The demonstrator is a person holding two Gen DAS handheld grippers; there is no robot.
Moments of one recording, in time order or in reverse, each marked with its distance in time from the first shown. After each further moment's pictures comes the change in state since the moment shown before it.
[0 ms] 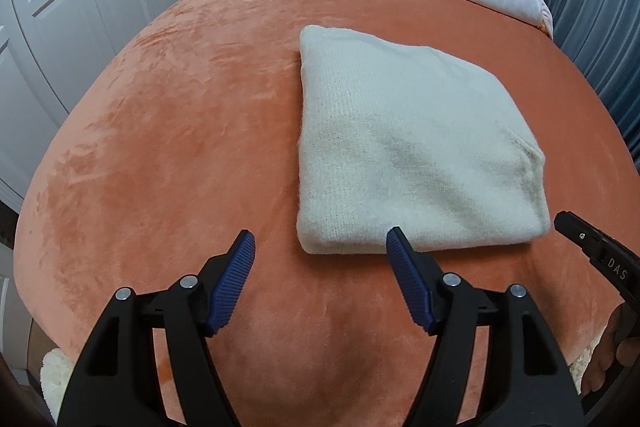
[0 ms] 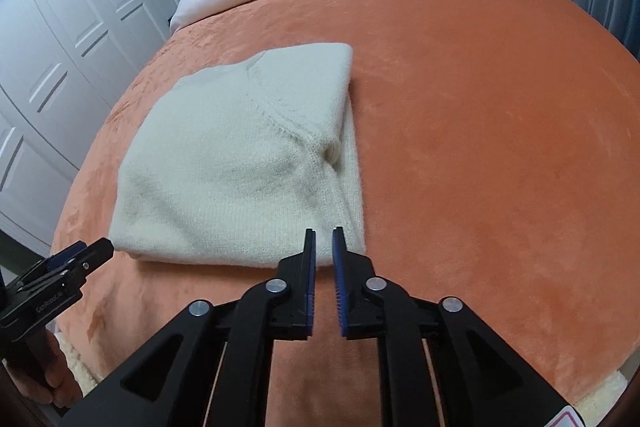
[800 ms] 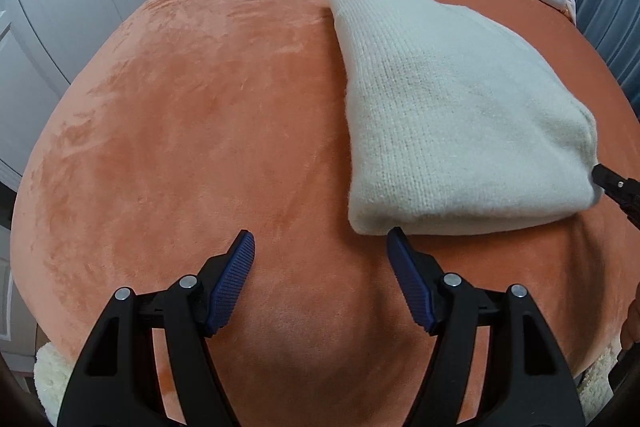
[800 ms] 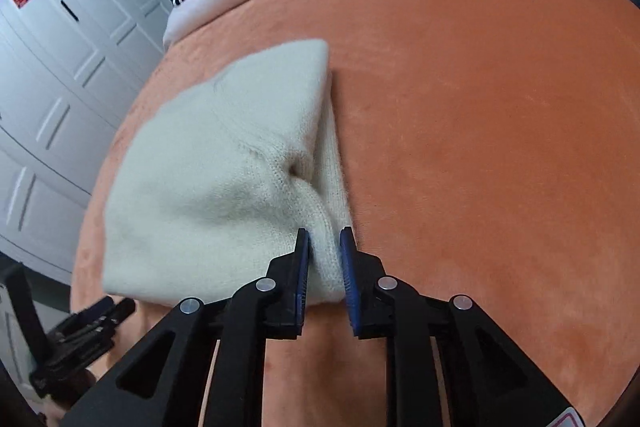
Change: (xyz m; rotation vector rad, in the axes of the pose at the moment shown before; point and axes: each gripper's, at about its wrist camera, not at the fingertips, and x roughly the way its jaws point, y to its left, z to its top) left arm 0.038 0.018 -0.013 -0.023 0.091 0.047; right arm 0.021 -0.020 0.020 0.105 -0.011 0.122
